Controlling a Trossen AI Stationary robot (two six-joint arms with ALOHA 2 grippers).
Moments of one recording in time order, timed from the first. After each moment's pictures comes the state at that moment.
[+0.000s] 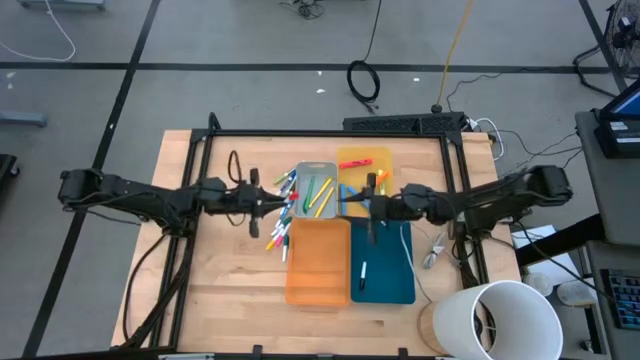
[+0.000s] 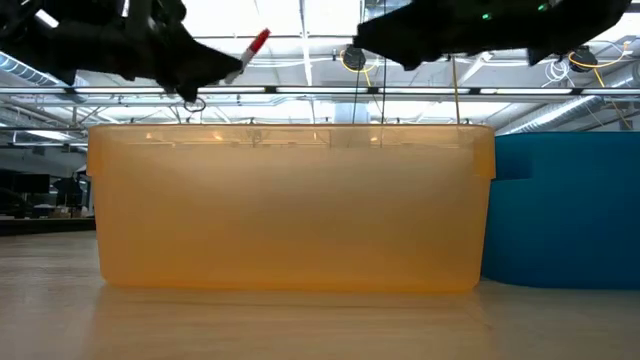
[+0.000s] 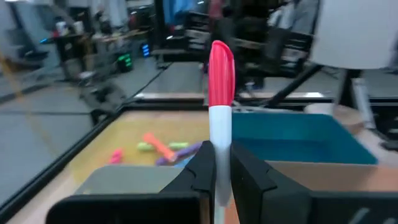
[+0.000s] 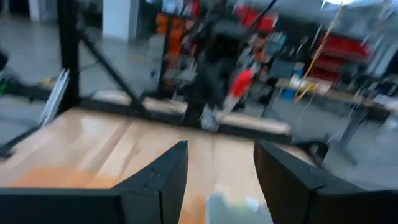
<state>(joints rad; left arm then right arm) 0.04 1.00 0.32 0.65 -0.02 0.04 0.05 1.32 0.59 0.73 0.05 -0.18</state>
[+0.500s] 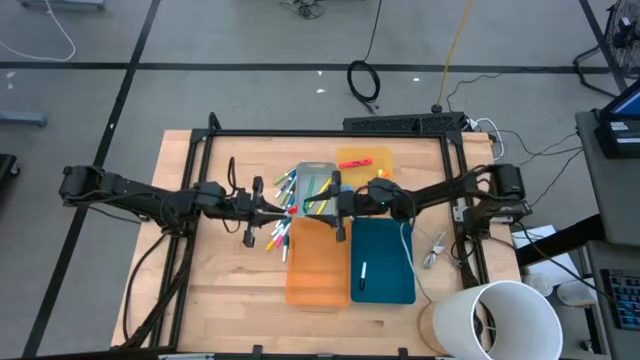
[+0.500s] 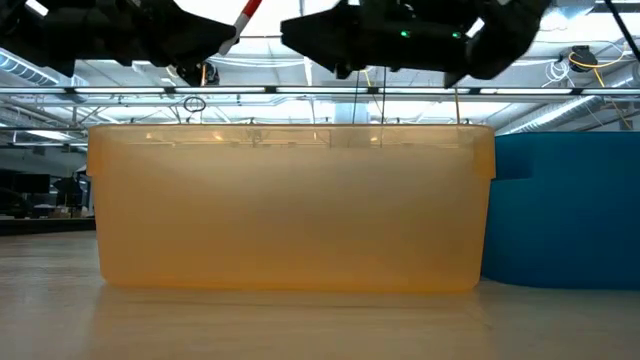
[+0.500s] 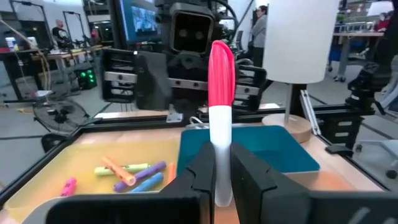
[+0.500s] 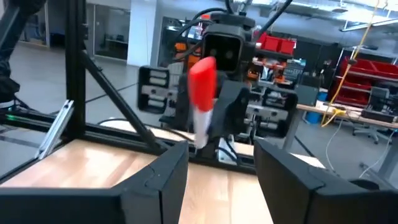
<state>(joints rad) -0.04 1.00 0.33 0.68 0.06 0.04 -0.03 1.71 0.85 0.97 -0.14 -0.15</state>
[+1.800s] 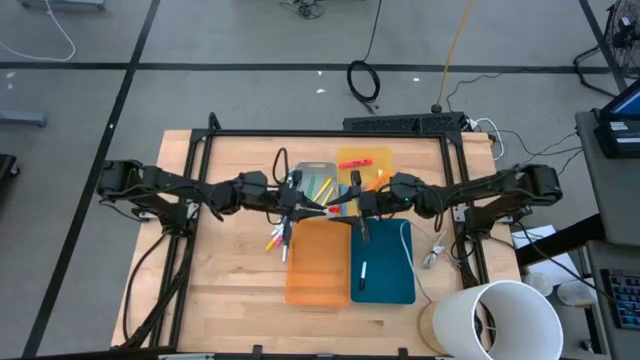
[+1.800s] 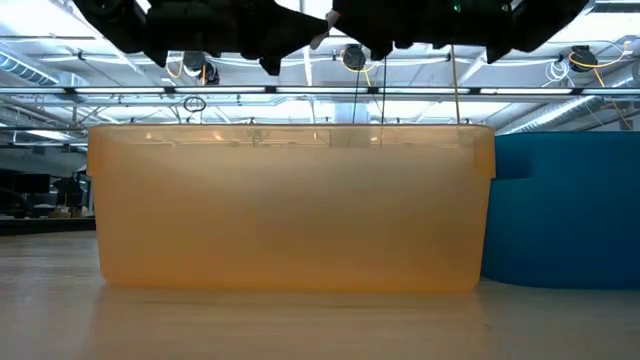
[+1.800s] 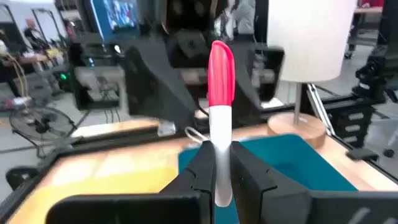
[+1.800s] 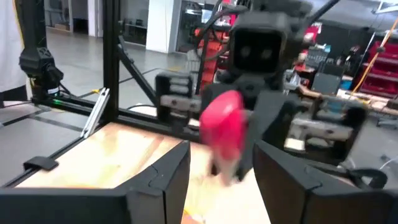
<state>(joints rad) 0.04 1.44 0.71 0.69 0.20 0.13 -0.02 1.41 0.72 0.72 -0.21 -0.15</state>
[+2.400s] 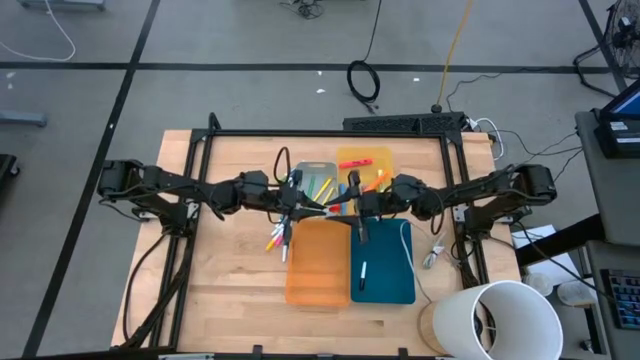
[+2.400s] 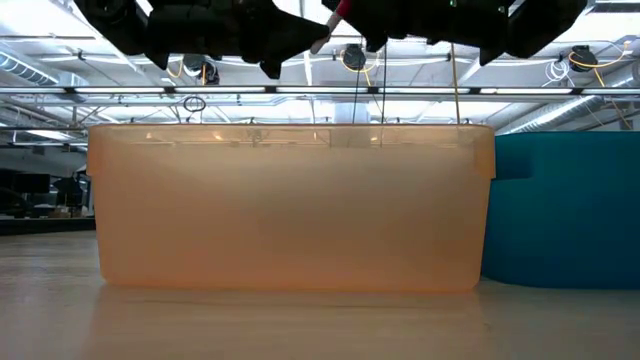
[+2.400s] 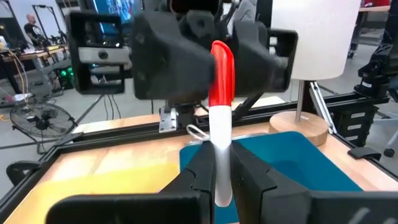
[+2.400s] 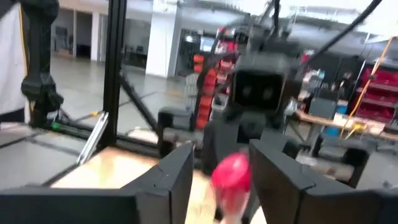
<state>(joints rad) 0.05 1.45 0.71 0.68 0.21 0.12 -0.01 1.47 0.72 0.88 -0.21 -0.14</state>
